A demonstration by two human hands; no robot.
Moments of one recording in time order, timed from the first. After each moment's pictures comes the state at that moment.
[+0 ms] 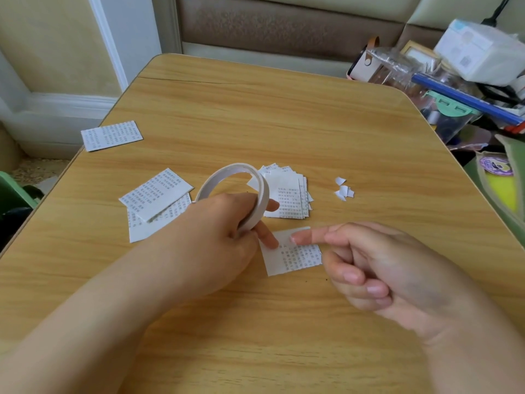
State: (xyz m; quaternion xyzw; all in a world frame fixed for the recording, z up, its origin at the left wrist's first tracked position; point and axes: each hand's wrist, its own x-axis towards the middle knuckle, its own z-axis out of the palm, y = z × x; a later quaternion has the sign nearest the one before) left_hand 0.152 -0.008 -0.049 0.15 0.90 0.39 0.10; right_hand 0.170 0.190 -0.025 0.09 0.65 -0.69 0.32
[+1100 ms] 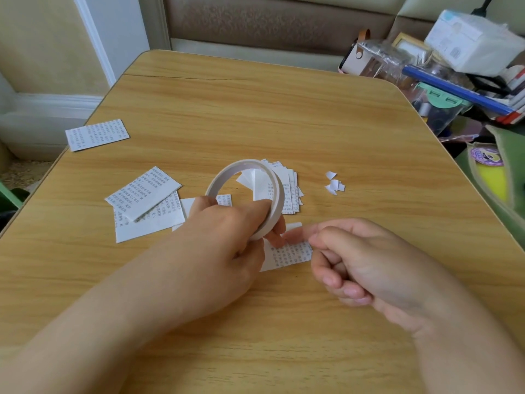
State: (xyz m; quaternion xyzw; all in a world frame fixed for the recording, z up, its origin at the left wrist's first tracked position) left_hand 0.164 0.005 -0.047 0.22 0.92 0.33 0.03; right_hand 0.171 0.187 -0.030 0.08 0.75 -0.60 0.28
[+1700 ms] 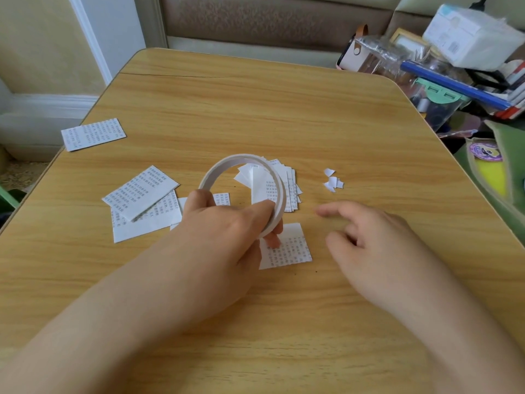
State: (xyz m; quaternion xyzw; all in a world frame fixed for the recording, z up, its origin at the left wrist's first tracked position) left_hand 0.163 0.009 -0.054 0.26 0.93 0.24 -0.03; right_hand 0.174 0.199 -0.040 -0.01 0.96 -0.28 0.04
